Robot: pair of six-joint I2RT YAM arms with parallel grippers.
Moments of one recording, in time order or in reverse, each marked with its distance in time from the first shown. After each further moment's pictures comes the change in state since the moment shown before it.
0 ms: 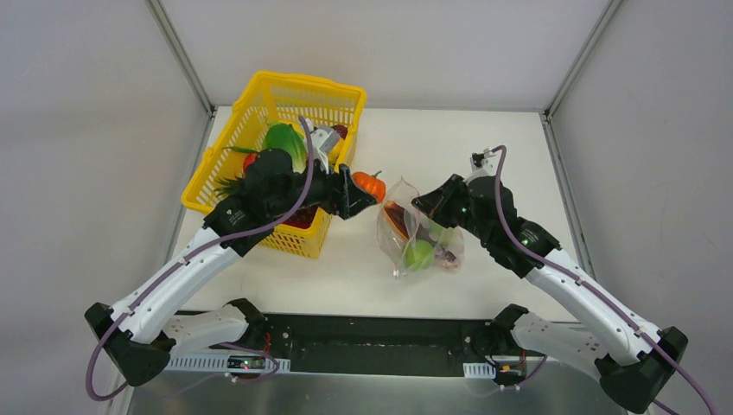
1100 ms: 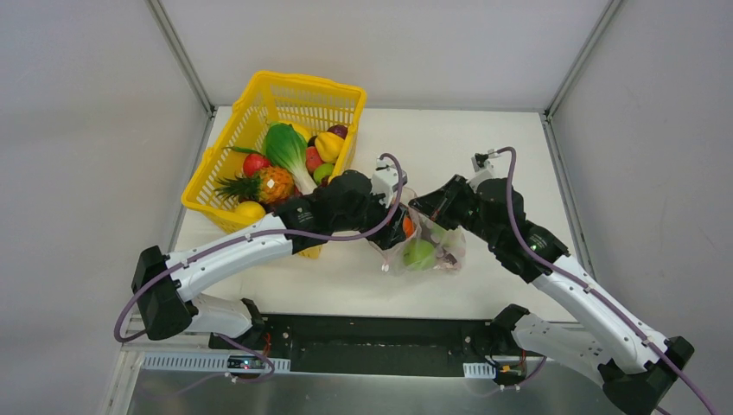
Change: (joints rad) left arm -0.306 0.272 -0.010 -0.021 -0.212 0.140; right arm 0.000 -0.051 0.000 0.022 -0.097 0.042
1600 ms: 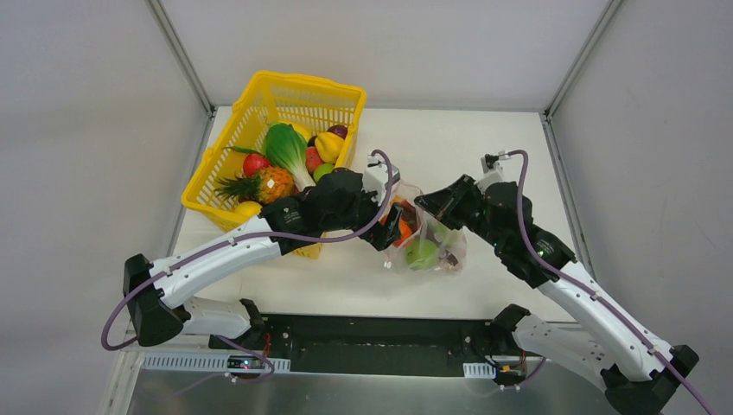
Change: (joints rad) left arm -0.013 -0.048 0.045 -0.092 -0.033 0.024; right arm 0.000 -0.048 -0.008 0.005 0.046 0.015
